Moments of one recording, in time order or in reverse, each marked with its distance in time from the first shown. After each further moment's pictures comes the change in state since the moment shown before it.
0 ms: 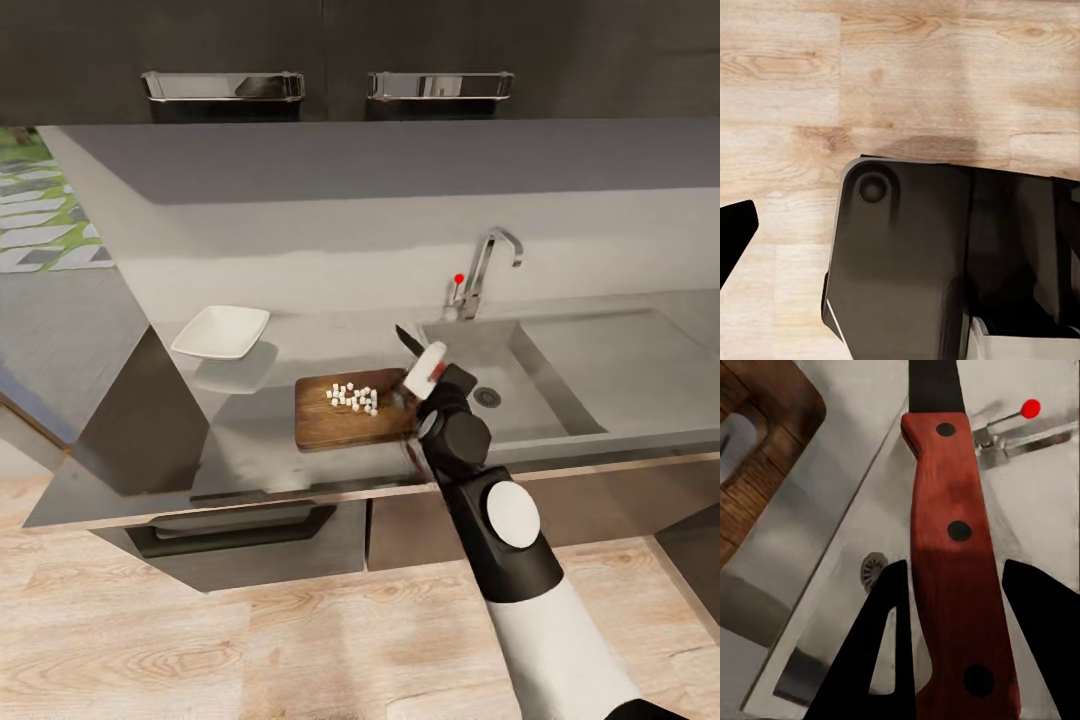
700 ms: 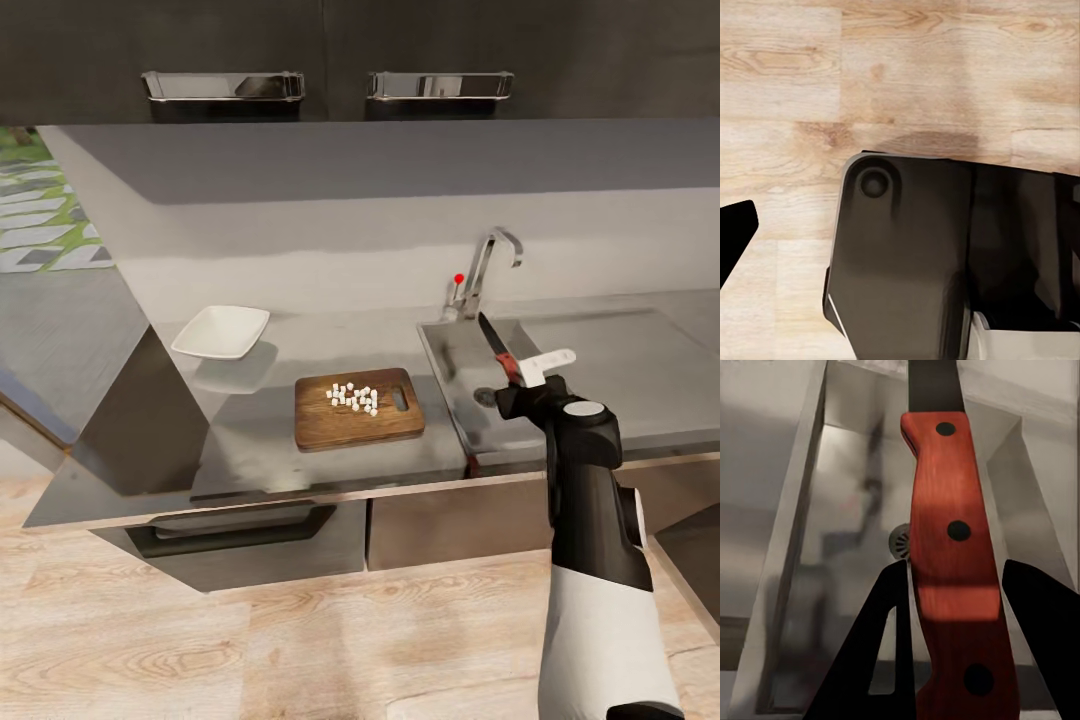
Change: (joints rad) left arm 0.000 0.000 0.002 0.010 -0.001 0.000 0.001; right arm 0.000 -0.053 -0.581 -0.062 -0.632 -0.107 -0.099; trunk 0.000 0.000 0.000
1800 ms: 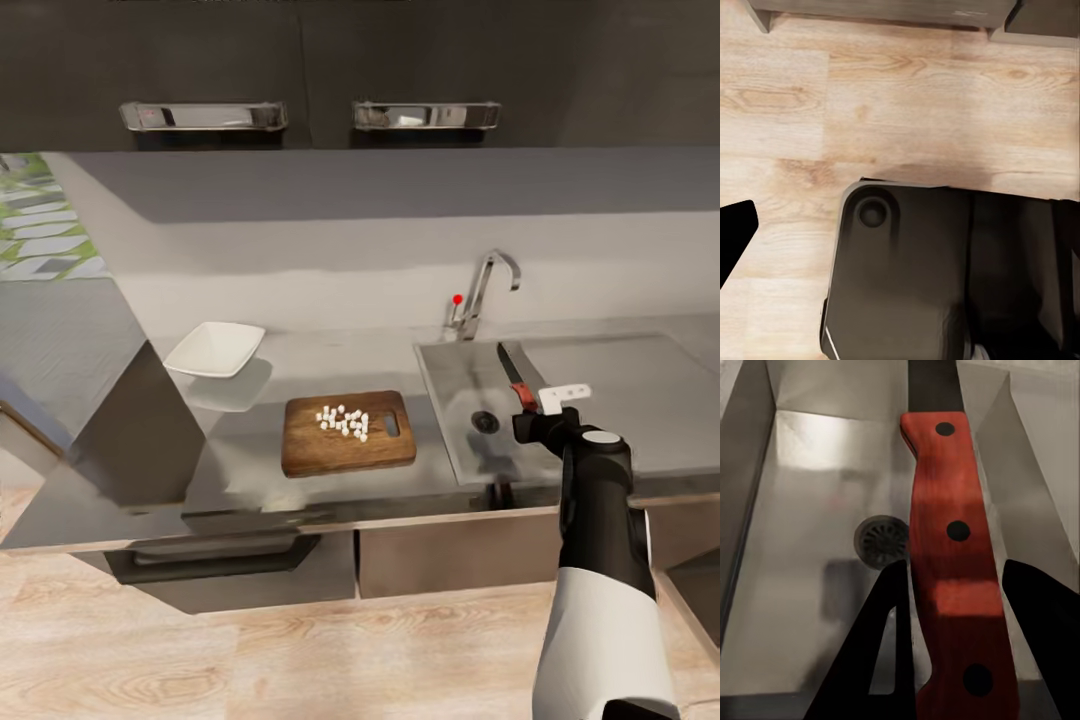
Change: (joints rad) left arm 0.000 0.000 0.001 -0.004 -0.002 -0.036 -0.001; right arm 0.007 0.019 -0.238 0.159 -0.024 -0.162 0.006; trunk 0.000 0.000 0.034
